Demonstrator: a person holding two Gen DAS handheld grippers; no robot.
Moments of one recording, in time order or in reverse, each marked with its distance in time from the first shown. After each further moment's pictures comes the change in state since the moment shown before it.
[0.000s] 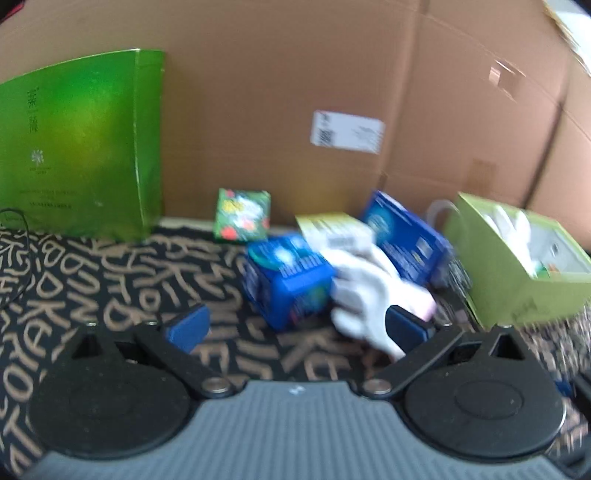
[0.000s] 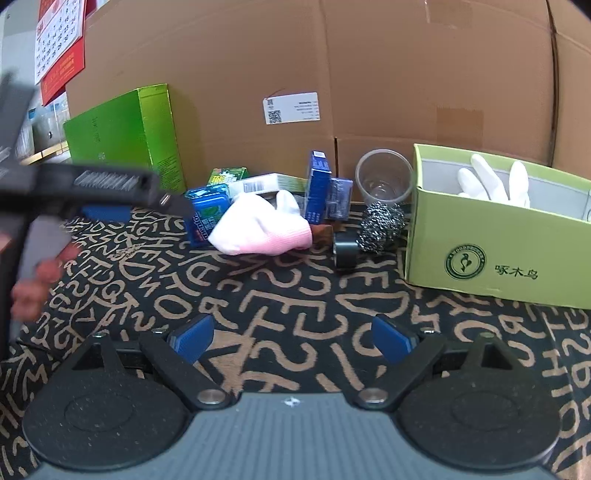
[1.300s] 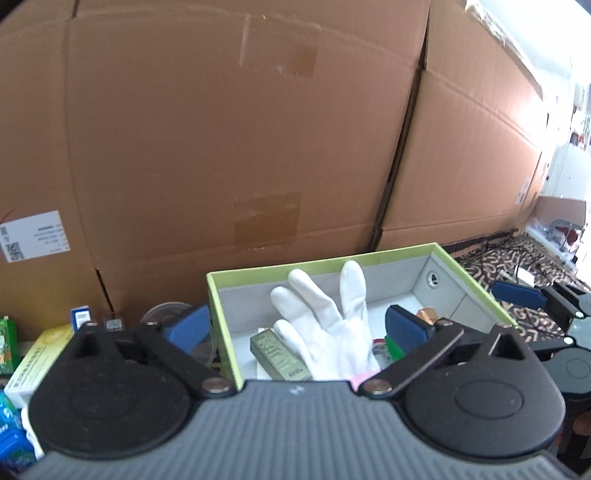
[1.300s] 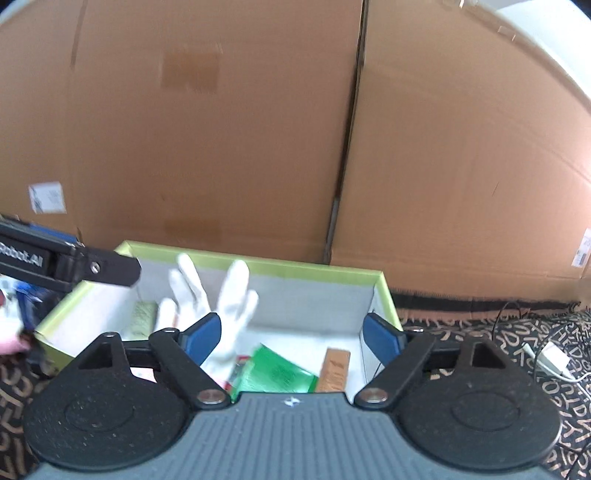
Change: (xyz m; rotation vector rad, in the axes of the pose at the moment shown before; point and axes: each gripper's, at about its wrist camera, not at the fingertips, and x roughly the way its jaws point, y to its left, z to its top) left arm 0.072 -0.234 0.070 0.234 -0.003 -0.308; right arm -0.036 -0.198 0.084 -0.003 -0.131 -0.405
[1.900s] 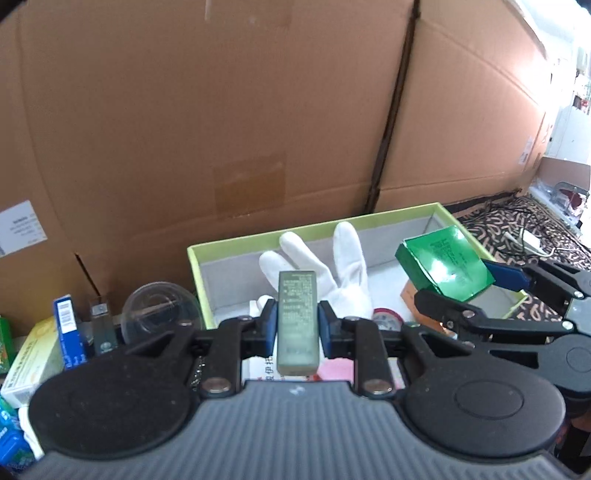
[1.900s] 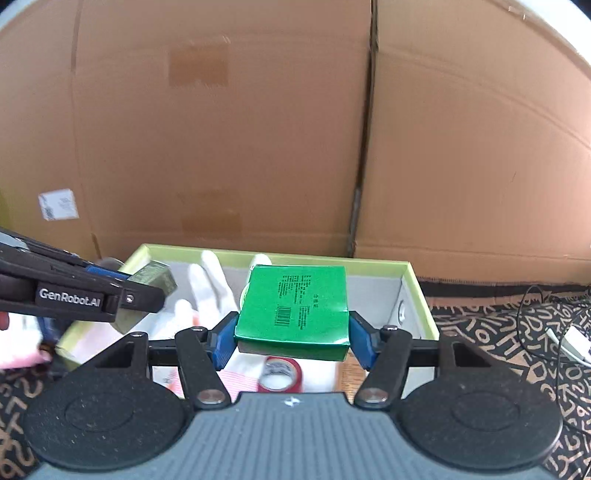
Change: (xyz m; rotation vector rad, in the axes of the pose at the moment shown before) left arm 0.030 -0.019 0.009 0.055 0.155 0.016; right arm 0.032 0.010 0.005 0.045 0.079 0.048
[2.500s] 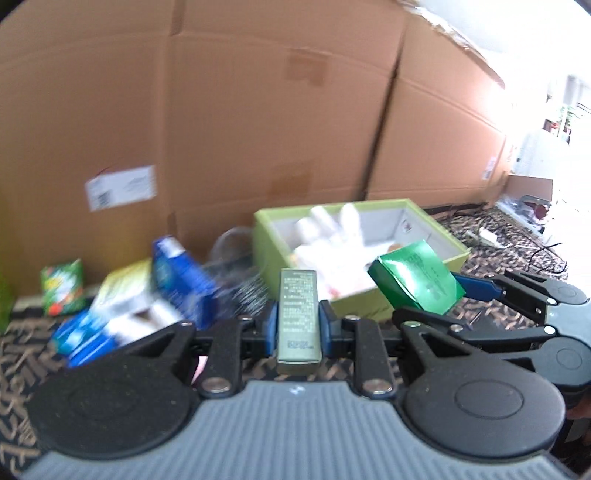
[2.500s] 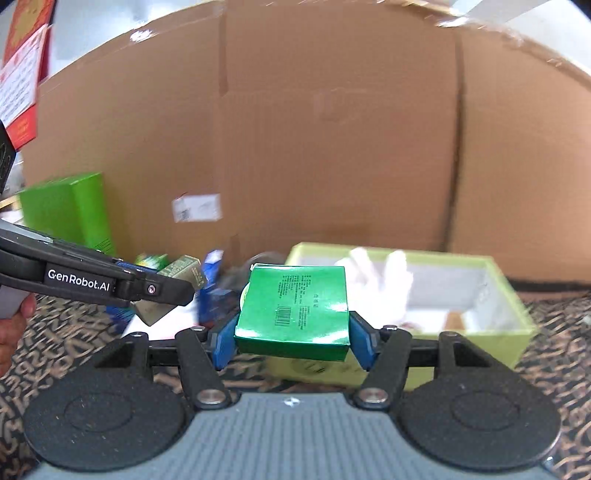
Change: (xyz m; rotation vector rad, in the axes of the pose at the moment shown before) left arm -0.141 0.051 -0.069 -0.012 -0.107 -0.084; right arm -0.110 0.085 -0.027 -0.013 -0.096 0.169
